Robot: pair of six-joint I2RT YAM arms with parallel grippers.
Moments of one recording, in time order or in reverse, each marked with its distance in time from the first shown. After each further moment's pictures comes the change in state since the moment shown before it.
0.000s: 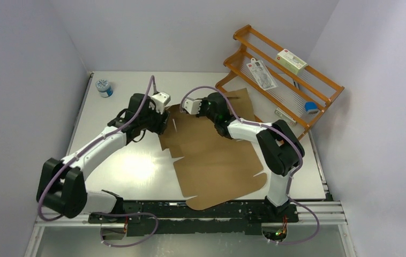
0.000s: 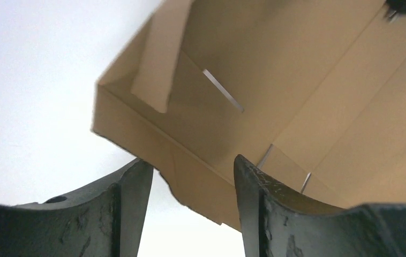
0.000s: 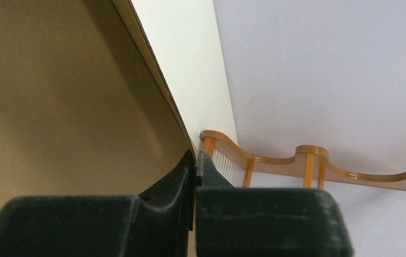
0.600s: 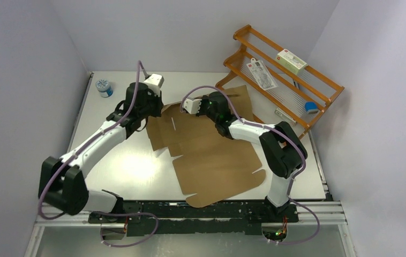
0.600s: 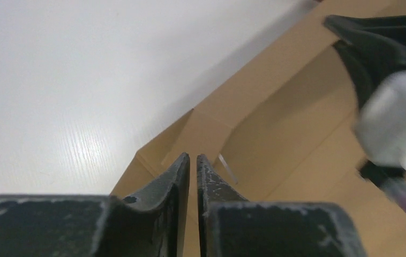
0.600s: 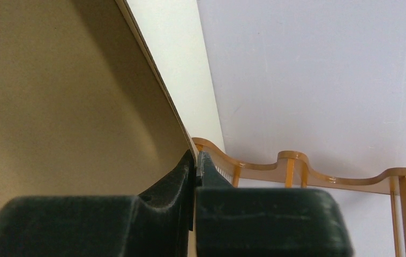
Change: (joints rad) left arm 0.008 -0.049 0.092 0.124 -0.114 -0.164; right arm 0.006 -0.032 -0.008 0.022 -0.019 -0.031
